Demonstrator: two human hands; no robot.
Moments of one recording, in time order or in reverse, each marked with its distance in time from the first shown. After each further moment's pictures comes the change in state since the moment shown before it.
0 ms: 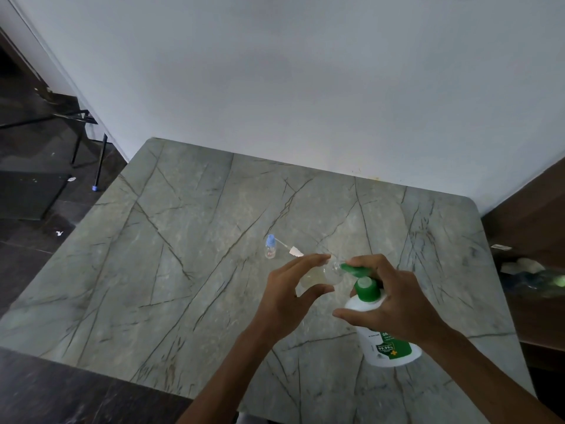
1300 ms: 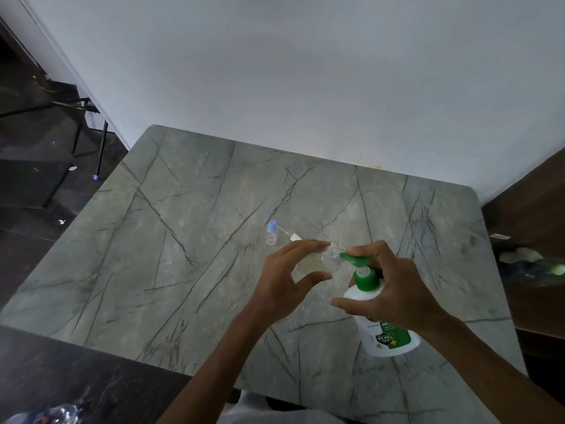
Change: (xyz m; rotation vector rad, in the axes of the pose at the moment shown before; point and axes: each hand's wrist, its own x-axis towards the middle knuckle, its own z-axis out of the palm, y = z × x) left_hand -0.005 0.006 -0.011 0.007 0.003 0.049; right_hand -0.007 -0.015 0.002 0.013 -0.012 -0.026
